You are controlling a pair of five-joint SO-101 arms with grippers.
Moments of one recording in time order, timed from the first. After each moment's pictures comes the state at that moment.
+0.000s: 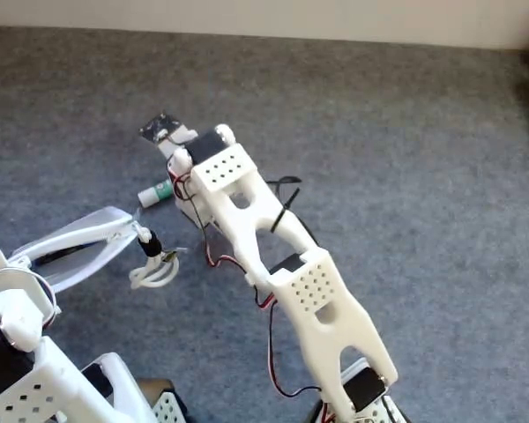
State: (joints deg) left arm -45.6 -63.9 29.8 95.0 -2.4; right arm -40.4 52.7 -59.0 95.5 15.1
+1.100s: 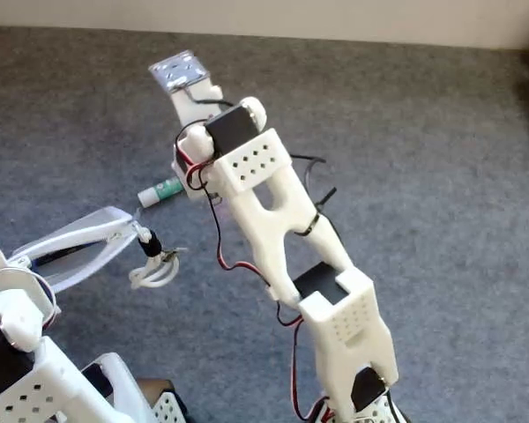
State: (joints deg) left arm -45.6 -63.9 29.8 95.0 -2.4; right arm -40.1 28.9 -53.8 100.1 -2.2
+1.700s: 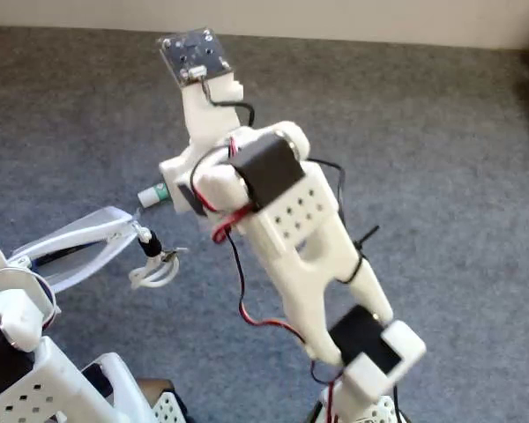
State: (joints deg) left arm -45.6 -63.9 29.8 95.0 -2.4; right arm -46.4 3.9 -43.9 100.1 -11.3
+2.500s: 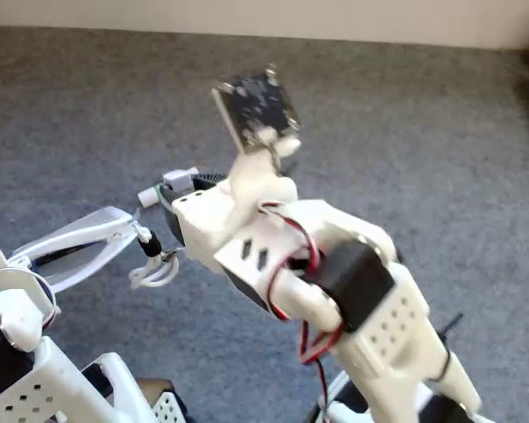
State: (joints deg) left arm -45.6 -63.9 29.8 95.0 -2.4; right arm -51.2 -34.5 -2.9 69.6 -15.5
